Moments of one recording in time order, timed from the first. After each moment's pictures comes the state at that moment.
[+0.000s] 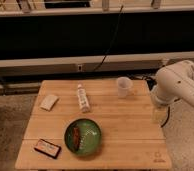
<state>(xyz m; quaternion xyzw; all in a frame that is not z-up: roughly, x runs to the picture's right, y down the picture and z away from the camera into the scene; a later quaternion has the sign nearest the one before) 0.285 0.103 0.684 -0.28 0.02 0.02 0.96</state>
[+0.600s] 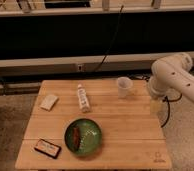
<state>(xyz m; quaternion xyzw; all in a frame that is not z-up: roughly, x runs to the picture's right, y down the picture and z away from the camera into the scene) 0.279 0.056 0.712 -0.25 0.01 -0.01 0.97</state>
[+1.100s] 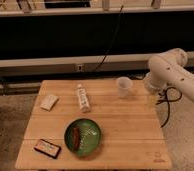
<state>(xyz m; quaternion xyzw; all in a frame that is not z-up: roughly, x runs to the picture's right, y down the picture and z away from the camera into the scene) 0.272 0.030 0.737 -0.24 0.00 -0.04 0.97</state>
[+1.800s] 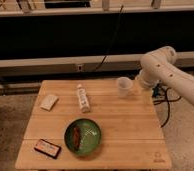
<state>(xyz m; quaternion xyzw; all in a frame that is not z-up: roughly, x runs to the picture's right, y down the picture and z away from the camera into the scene) 0.257 0.015 0.768 -0.23 0.00 -0.08 0.97</state>
